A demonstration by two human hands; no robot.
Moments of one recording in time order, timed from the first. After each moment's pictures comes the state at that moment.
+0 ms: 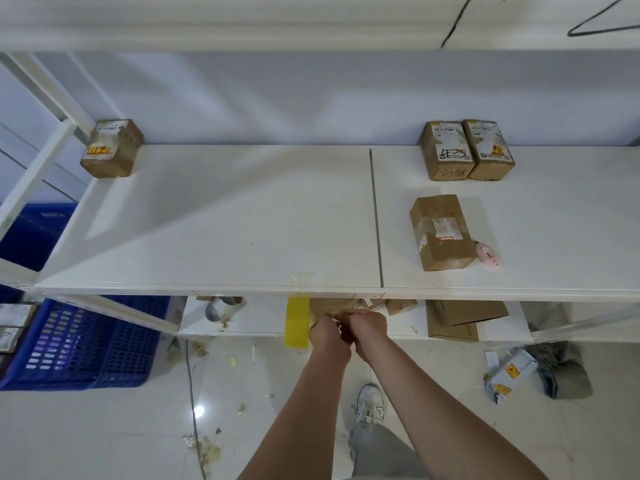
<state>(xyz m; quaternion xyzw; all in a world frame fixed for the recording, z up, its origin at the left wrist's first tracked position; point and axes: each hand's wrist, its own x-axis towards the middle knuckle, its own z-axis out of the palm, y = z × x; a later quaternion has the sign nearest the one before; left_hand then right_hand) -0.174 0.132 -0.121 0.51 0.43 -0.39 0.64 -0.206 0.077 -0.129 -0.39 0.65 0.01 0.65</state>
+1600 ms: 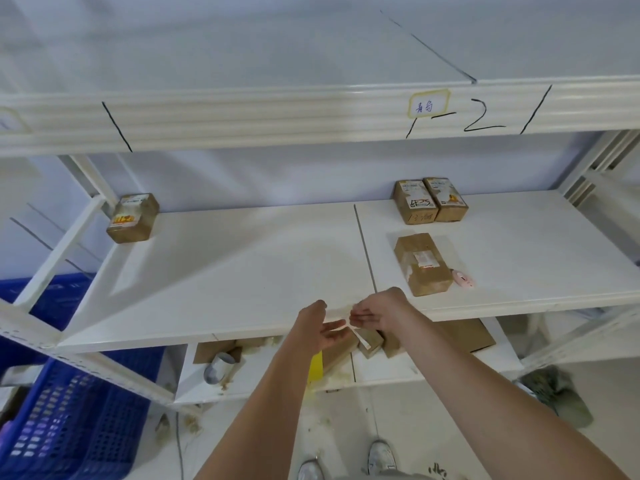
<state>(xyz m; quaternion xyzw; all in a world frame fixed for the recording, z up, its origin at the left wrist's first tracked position) -0.105 0.168 -0.018 0.57 0.16 -0.52 0.62 -0.194 0.056 0.016 -0.41 0.57 -0.03 0.71</state>
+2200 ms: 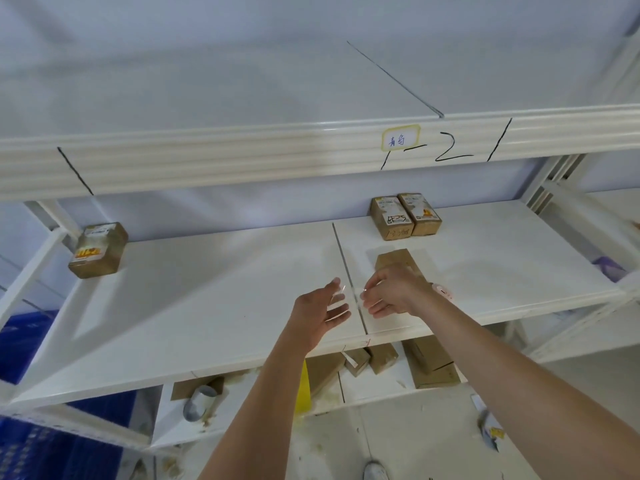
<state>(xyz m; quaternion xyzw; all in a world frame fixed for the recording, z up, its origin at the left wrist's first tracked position) -0.085 0.122 0.006 0.52 -0.02 -0.55 0.65 -0.209 -0.006 0.069 -0.69 0.49 0.00 0.54</state>
